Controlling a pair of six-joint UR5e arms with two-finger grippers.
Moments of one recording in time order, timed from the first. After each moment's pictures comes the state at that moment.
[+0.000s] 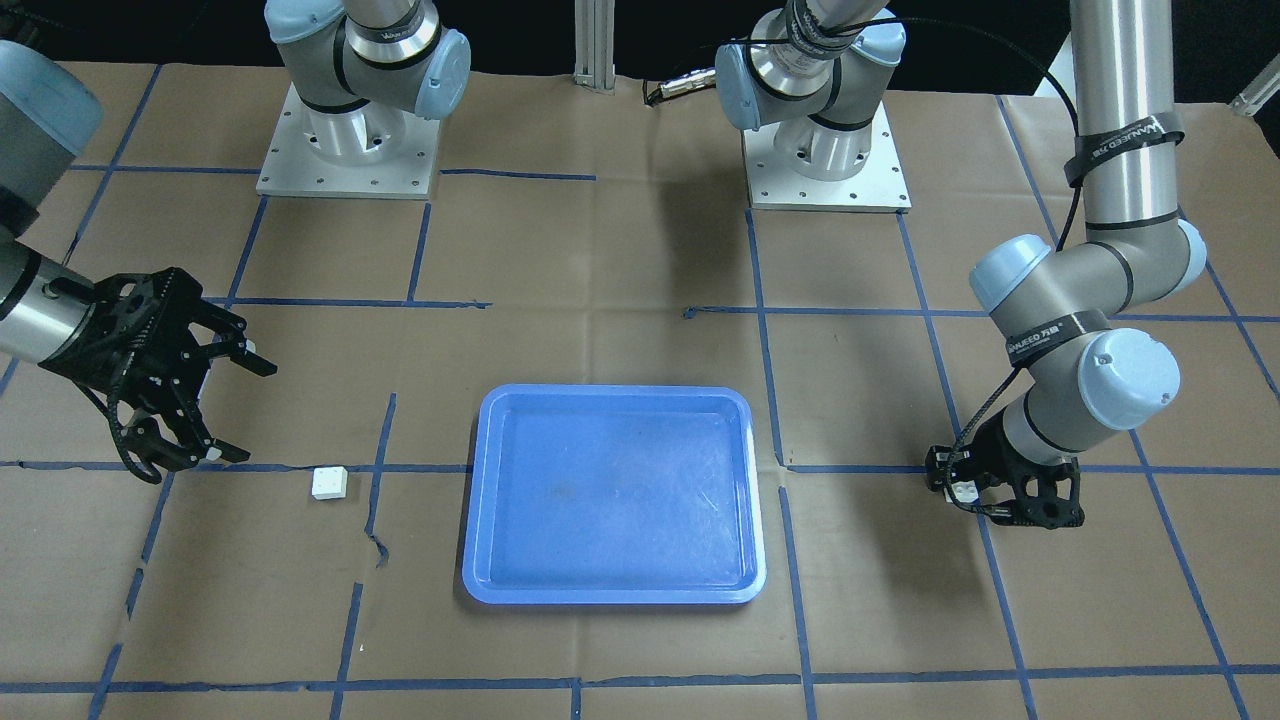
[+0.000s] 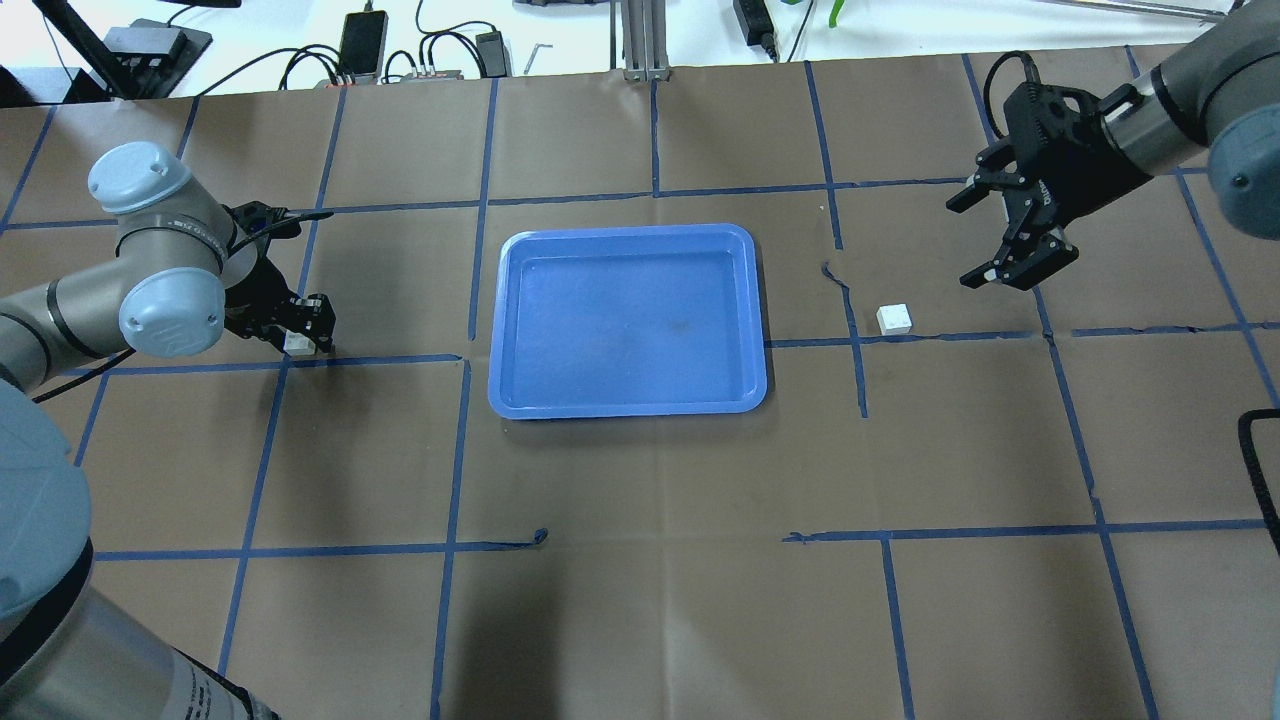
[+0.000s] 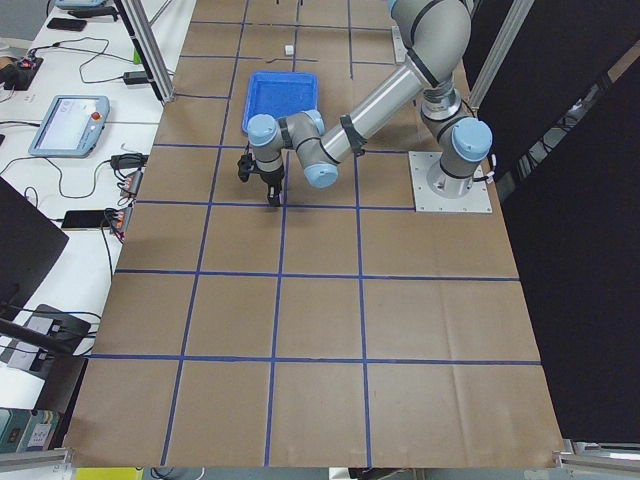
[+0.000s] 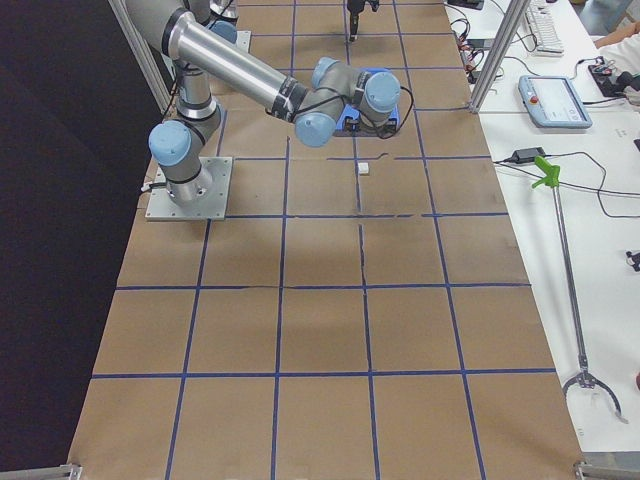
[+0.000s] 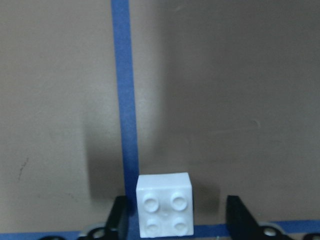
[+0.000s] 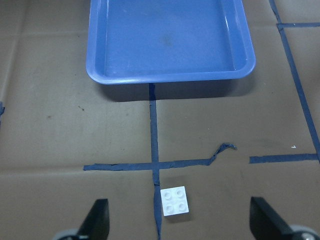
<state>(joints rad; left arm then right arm) -1.21 -2.04 -1.84 -0.88 1.58 0.39 1.19 -1.33 1.78 -1.83 -1.04 -1.98</state>
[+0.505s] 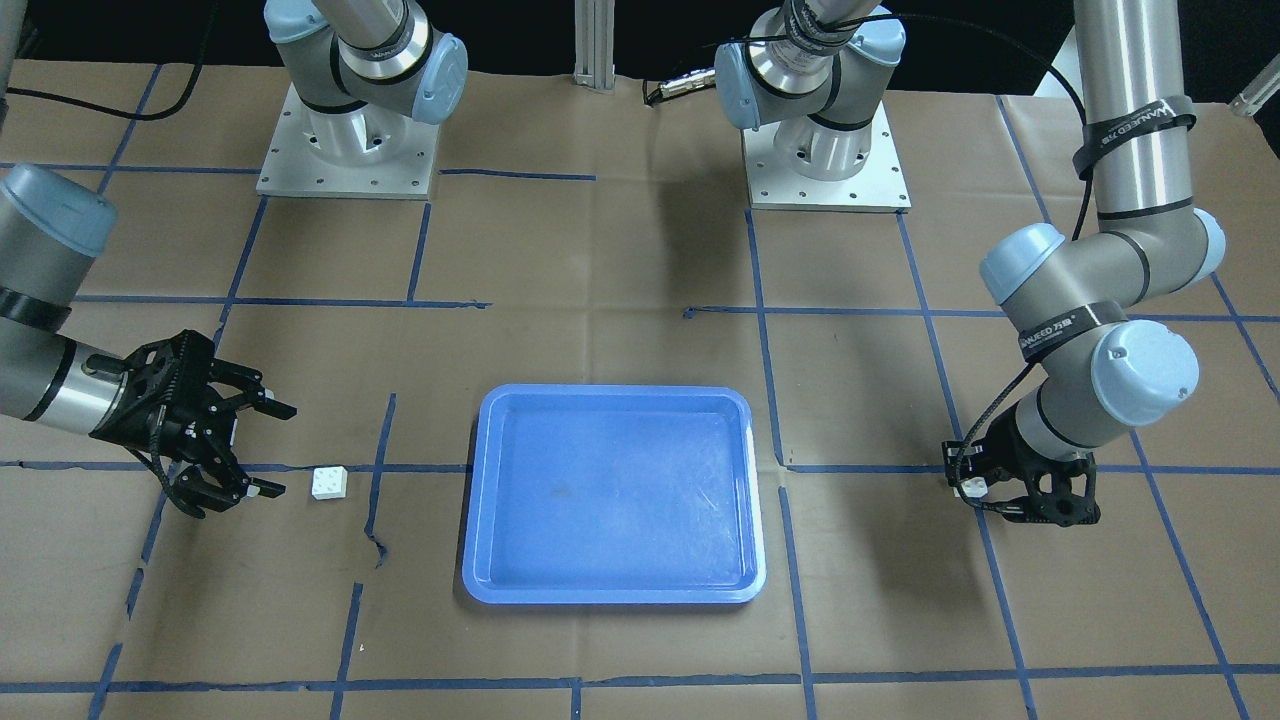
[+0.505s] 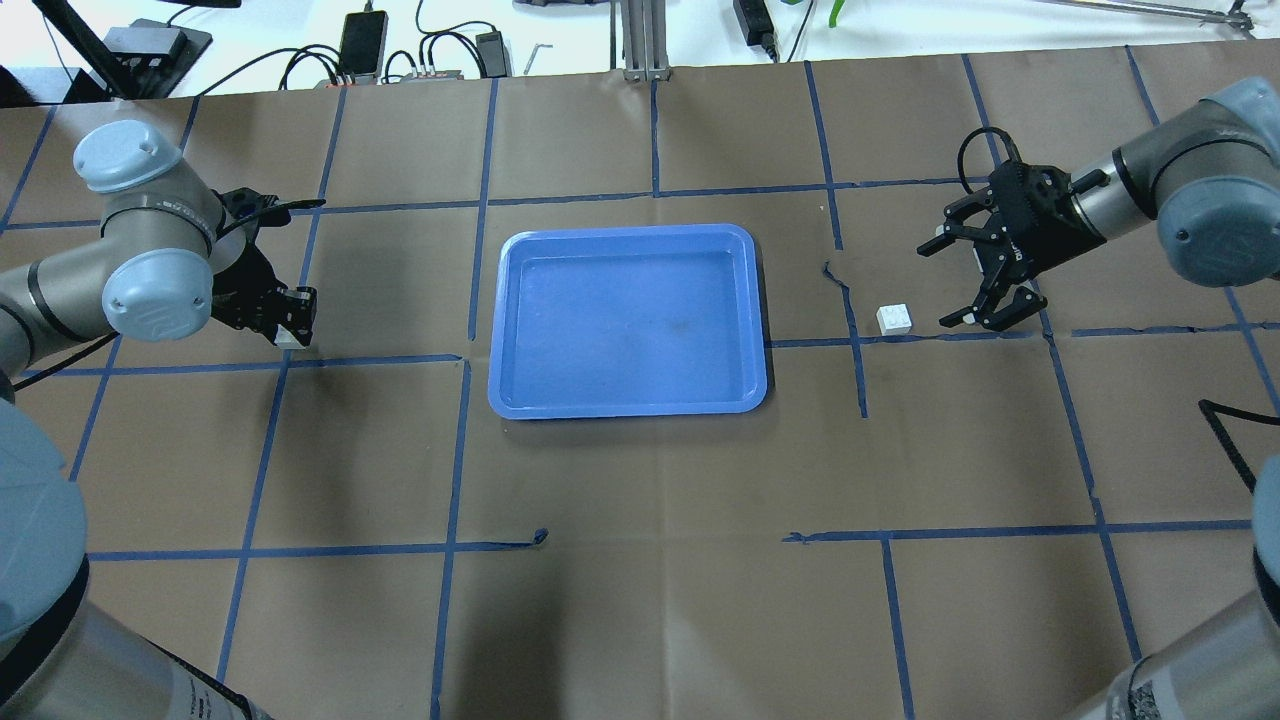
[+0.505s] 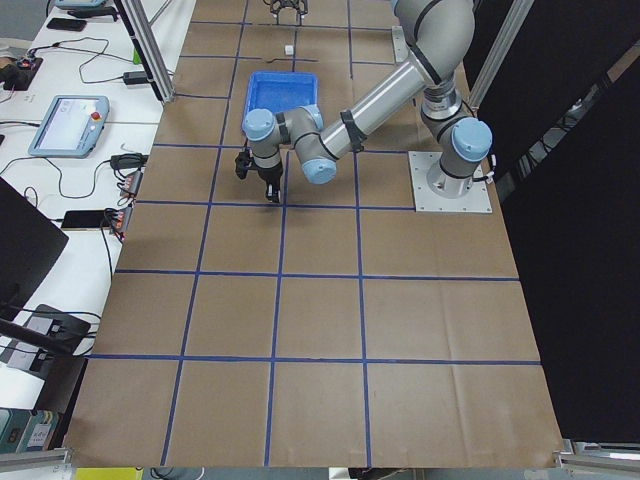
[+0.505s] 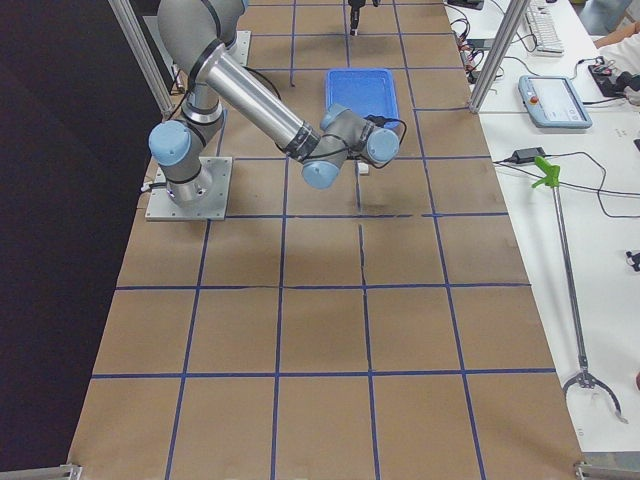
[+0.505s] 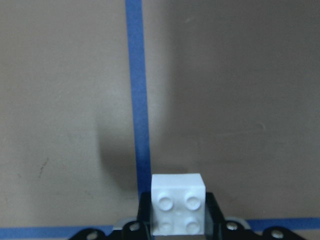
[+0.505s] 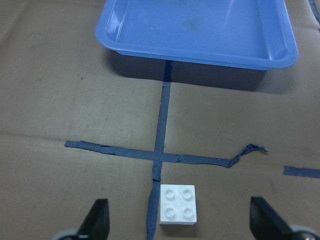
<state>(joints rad) -1.23 -2.00 -1.78 -1.00 1.63 0.40 1.15 -1.17 1.81 -1.87 -0.97 -2.23</state>
